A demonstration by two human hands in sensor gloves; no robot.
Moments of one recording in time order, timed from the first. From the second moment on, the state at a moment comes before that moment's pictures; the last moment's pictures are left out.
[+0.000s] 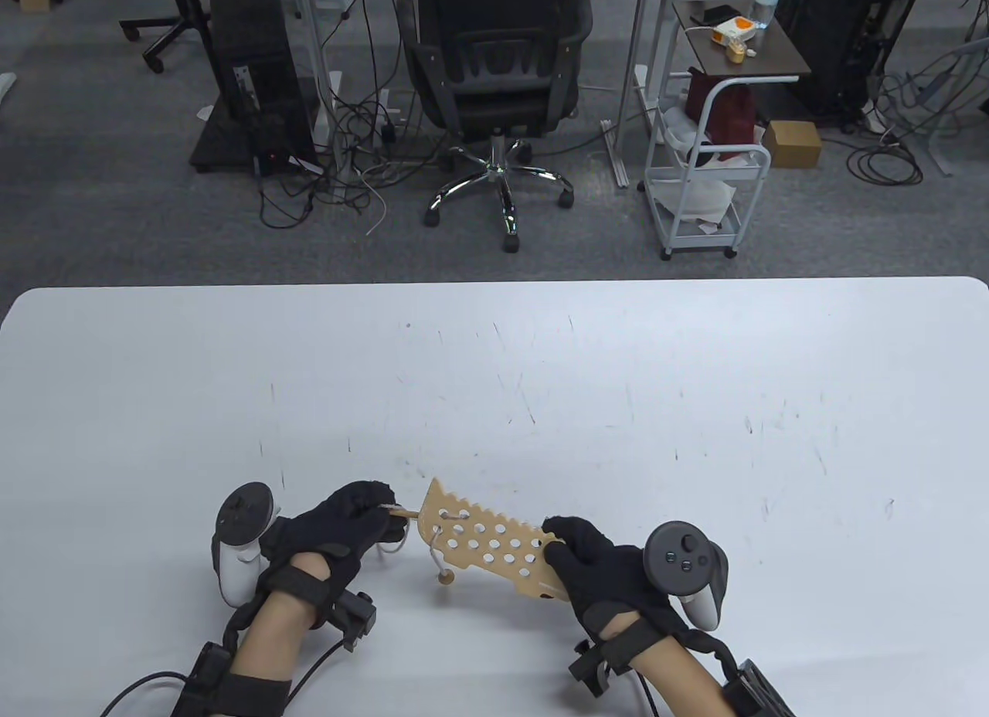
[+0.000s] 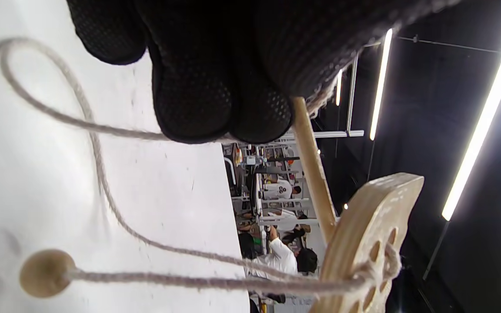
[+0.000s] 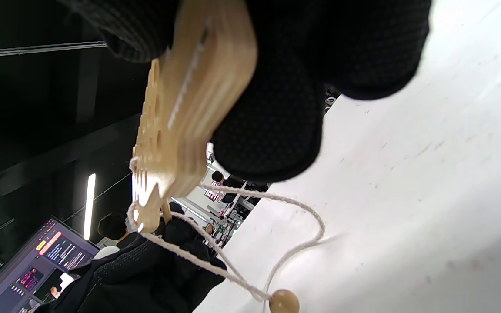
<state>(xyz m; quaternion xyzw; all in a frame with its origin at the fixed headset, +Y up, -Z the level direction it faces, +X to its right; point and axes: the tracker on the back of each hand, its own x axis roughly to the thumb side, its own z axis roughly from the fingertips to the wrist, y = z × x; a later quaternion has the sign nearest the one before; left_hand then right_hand) -0.262 -0.748 -0.328 -0.13 -0.05 0.66 0.74 0.117 -0.733 -0.284 0.17 -0.01 0.82 0.54</state>
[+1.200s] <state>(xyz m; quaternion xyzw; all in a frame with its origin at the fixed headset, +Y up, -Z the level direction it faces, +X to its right) -0.240 -0.758 -0.327 -0.26 -0.14 0.69 0.67 0.107 -0.734 -0.279 0.21 0.00 0.81 0.55</state>
